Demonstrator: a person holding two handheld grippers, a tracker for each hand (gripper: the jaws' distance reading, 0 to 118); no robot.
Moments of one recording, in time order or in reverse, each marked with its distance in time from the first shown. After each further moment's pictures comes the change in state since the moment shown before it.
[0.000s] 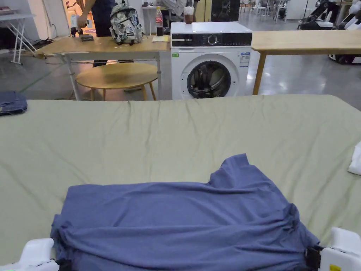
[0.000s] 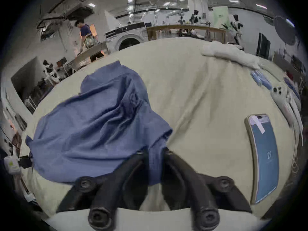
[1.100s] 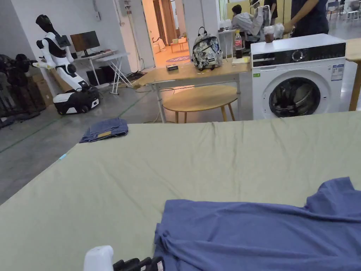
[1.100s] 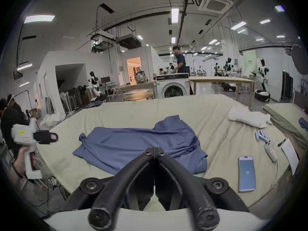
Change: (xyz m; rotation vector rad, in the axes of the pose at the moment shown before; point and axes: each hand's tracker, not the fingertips) left arm -0.028 -0.018 0.124 0.260 -0.258 0.209; right arm -0.069 -0.047 0.190 0.387 0.304 0.237
